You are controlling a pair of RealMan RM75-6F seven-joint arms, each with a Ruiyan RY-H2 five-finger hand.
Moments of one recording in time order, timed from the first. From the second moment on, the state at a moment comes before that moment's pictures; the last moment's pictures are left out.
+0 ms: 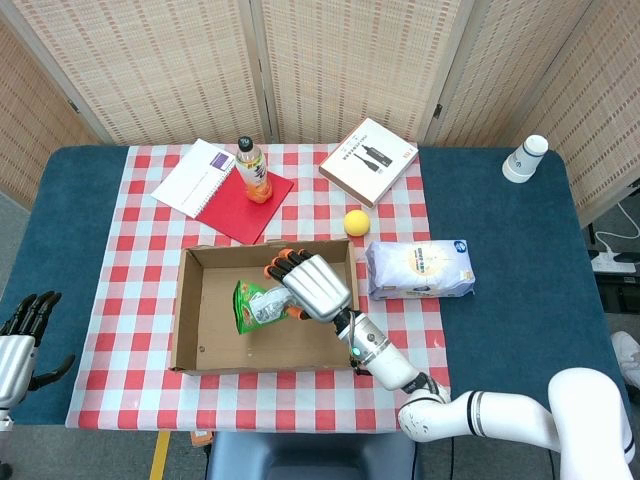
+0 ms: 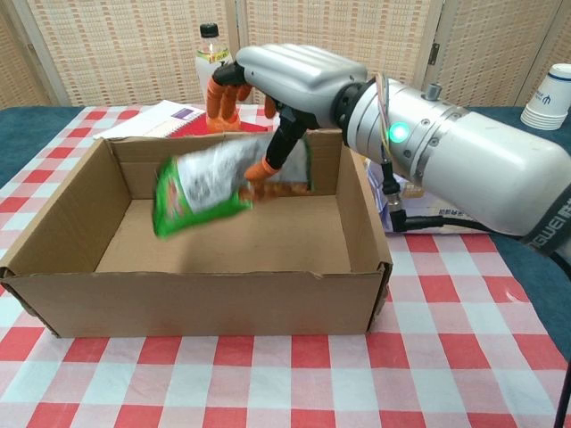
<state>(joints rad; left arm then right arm) -0.11 -1.10 -0.05 -1.56 1.49 1.47 -0.04 0.89 -1.71 0.32 -1.54 -1.27 0.97 -0.50</state>
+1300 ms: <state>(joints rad) -0.12 -1.11 -0.04 -1.57 1.49 1.43 0.00 0.69 -1.19 0.17 -1.67 -1.09 0.98 -0.50</state>
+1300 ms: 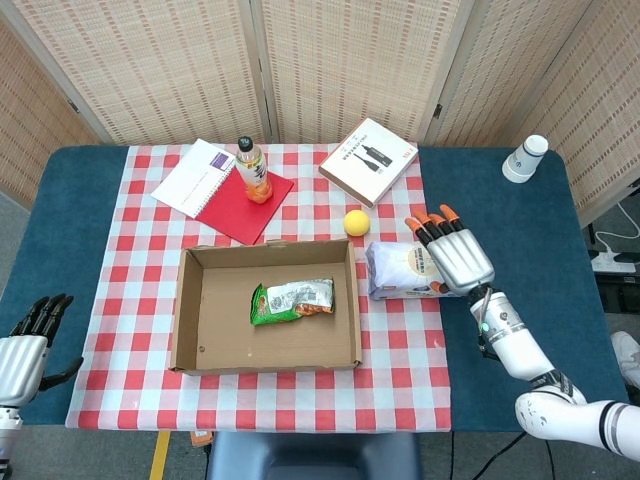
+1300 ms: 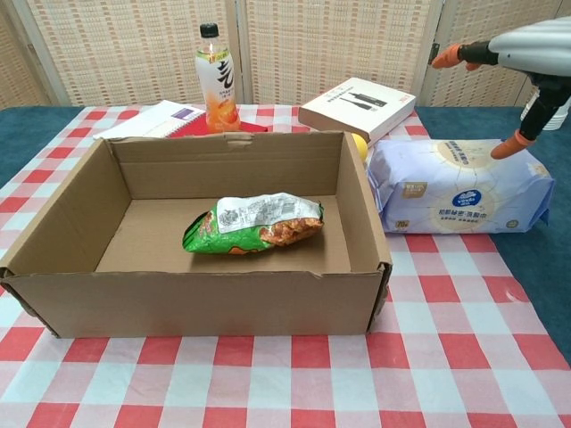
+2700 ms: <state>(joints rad) -0.12 -1.11 -0.04 -1.55 1.48 1.44 -0.04 0.77 -1.40 0.12 -1.34 -0.97 0.78 -0.43</state>
